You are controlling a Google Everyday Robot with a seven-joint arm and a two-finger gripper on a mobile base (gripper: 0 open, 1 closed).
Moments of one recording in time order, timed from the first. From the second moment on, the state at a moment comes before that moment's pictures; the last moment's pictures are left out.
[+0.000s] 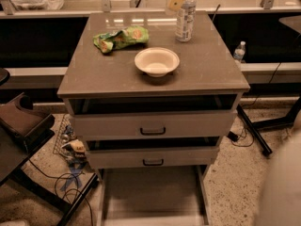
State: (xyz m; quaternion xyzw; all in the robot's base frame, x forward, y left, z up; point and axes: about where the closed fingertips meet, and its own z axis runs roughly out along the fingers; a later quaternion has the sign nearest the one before) arm 0.712 -0.058 1.085 -0.66 0.61 -0.09 0.43
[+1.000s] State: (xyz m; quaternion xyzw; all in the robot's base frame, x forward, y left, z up) arm 0.785 0.012 1.034 -0.65 0.59 -0.04 0.47
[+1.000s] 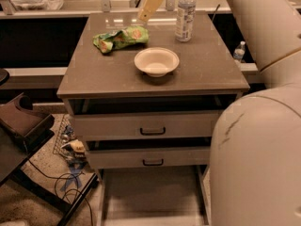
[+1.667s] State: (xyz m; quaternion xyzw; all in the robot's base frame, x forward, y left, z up) arm 0.803 0.036 1.015 -0.66 0.58 -0.02 0.48
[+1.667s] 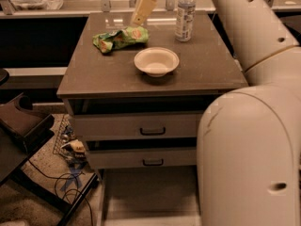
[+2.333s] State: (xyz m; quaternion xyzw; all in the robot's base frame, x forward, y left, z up) arm 0.847 0.086 0.962 -0.66 0.56 0.04 0.50
